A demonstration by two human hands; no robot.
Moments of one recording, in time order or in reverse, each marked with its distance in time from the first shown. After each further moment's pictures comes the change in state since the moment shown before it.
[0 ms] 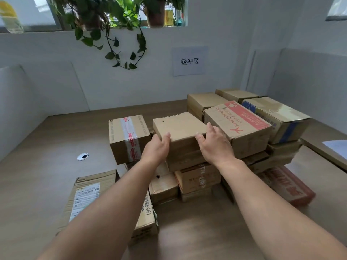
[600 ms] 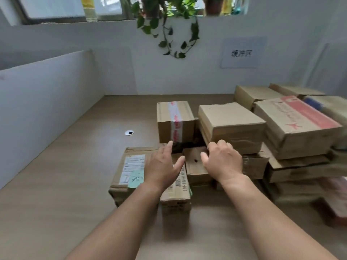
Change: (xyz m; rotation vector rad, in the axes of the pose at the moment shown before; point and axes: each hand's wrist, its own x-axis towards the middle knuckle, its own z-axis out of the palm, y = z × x) left_hand -0.090 -0.112 -0.036 0.445 0.275 0.101; right_hand -0.073 -0.064 0.064 -0.263 -0.052 -0.293
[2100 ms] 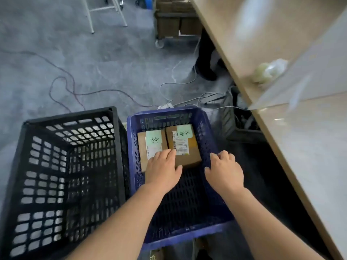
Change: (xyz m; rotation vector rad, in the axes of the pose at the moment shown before) left_hand -0.471 -0.551 -0.101 0.027 0.018 -1.229; right_hand -0.324 -0.614 0.276 -0.239 -0.608 -1.207
